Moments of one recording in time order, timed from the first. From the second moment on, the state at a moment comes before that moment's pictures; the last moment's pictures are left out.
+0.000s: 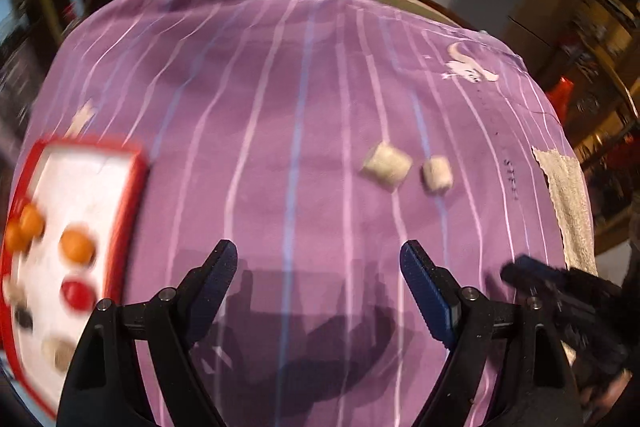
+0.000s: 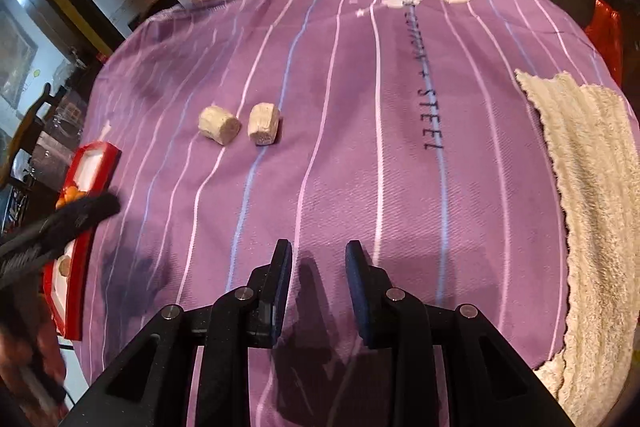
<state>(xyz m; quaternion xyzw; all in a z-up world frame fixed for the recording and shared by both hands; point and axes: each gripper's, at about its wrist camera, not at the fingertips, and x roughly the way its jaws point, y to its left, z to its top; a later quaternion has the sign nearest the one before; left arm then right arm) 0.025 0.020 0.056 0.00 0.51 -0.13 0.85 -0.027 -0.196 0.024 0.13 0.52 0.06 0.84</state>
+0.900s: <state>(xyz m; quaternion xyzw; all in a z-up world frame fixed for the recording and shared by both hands) 0.063 -0.007 0.016 0.01 0.53 -0.17 0.83 0.060 -0.159 0.026 0.11 0.49 0.10 0.86</state>
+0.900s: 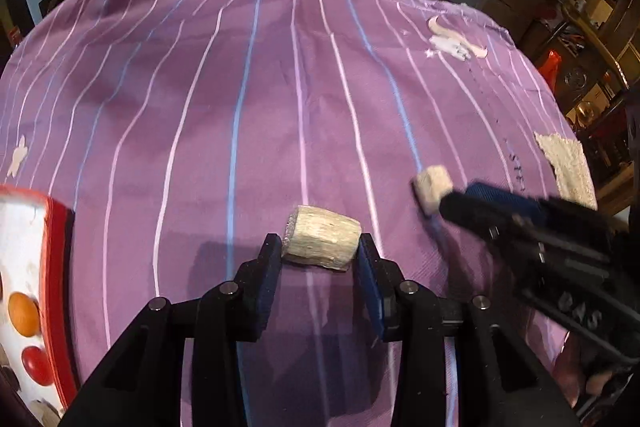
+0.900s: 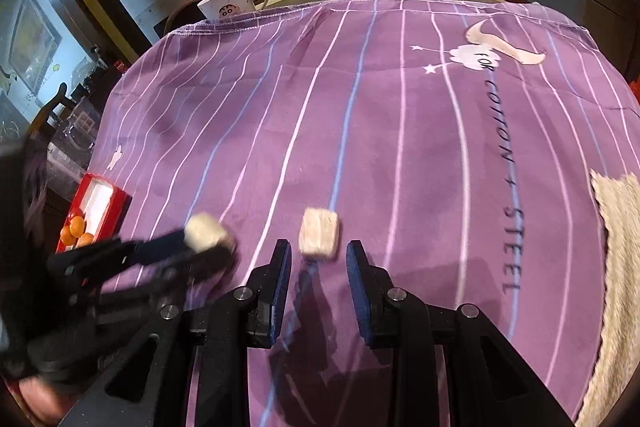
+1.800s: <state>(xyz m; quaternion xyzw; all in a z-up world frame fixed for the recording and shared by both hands) -0.007 0.086 0.064 -0.08 0.49 -0.14 0.86 0.020 -0.108 0.039 0.11 0.50 0.11 0.85</state>
